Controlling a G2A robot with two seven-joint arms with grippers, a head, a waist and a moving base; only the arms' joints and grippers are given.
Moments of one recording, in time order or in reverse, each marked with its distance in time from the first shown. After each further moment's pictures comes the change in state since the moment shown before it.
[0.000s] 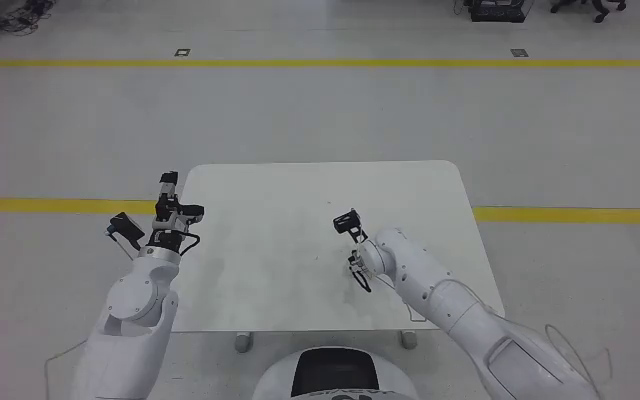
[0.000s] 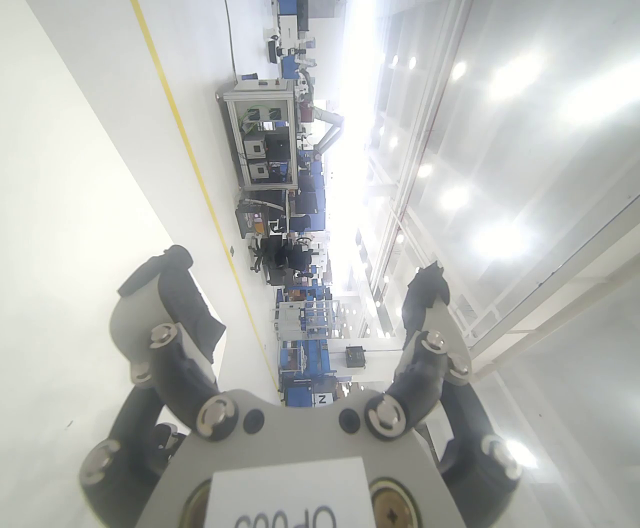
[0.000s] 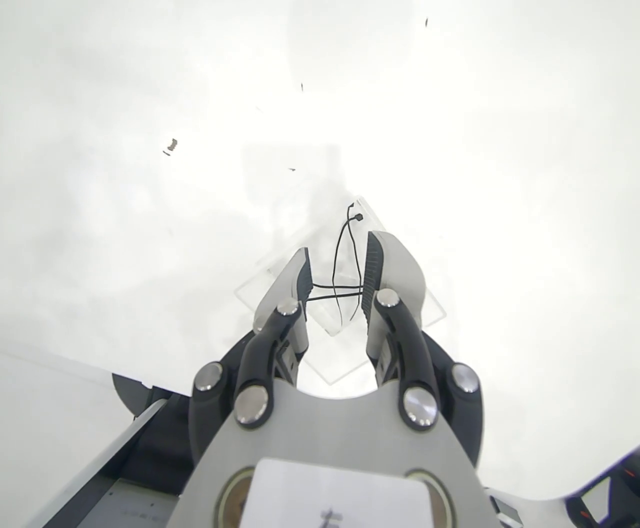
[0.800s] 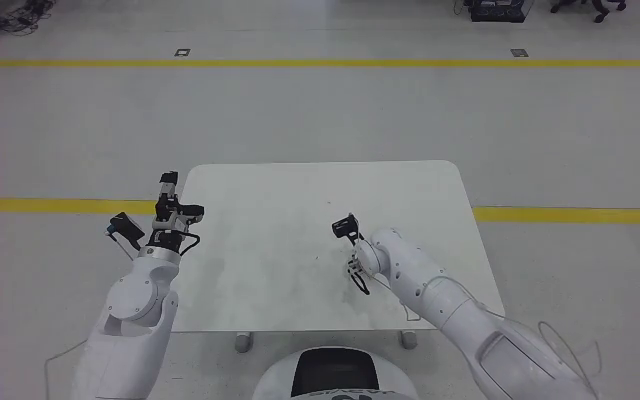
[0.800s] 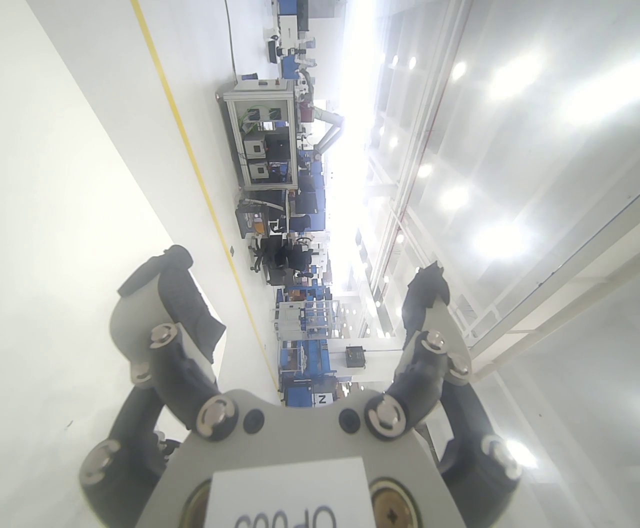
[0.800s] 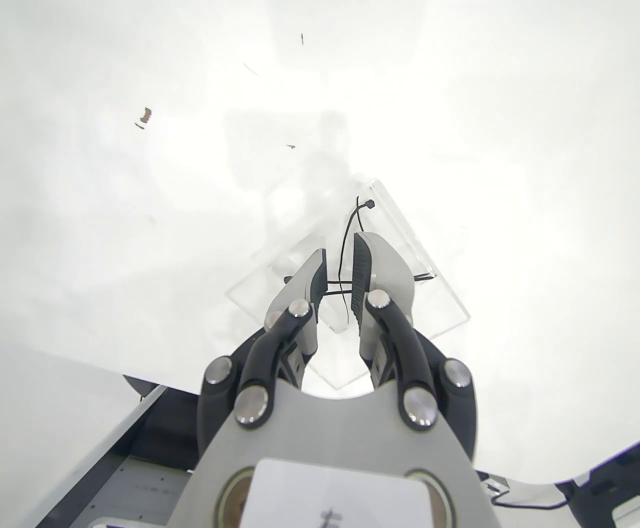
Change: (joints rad) left arm 0.000 0.000 0.000 0.000 0.000 0.000 0.000; right arm 0.024 -0.042 -0.012 0.092 0.007 -0.014 0.033
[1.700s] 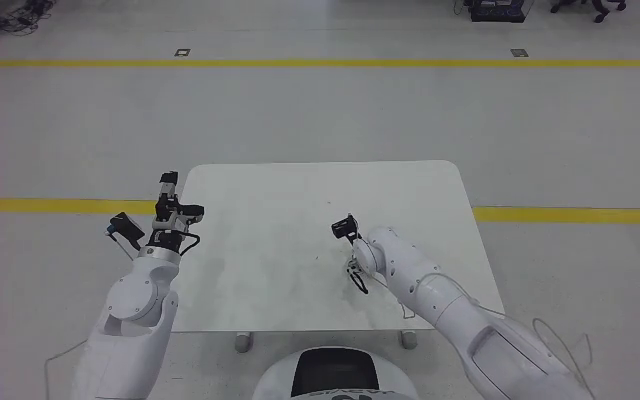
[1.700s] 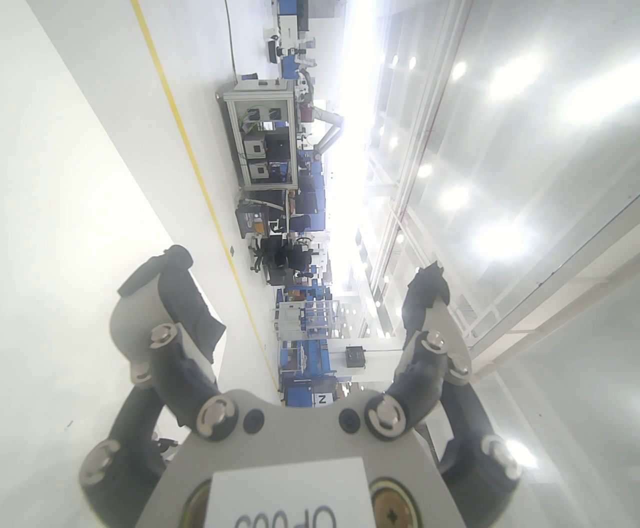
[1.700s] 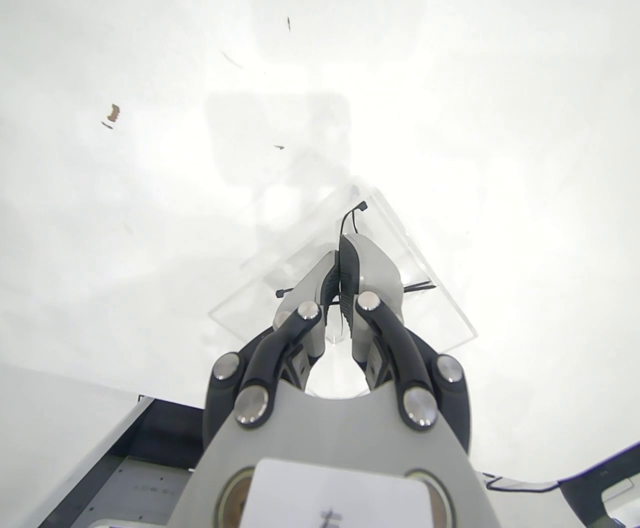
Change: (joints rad) left arm 0.000 0.000 0.000 0.000 0.000 0.000 0.000; right arm 0.025 -0.039 -0.002 0.084 -0.014 -0.009 -0.010
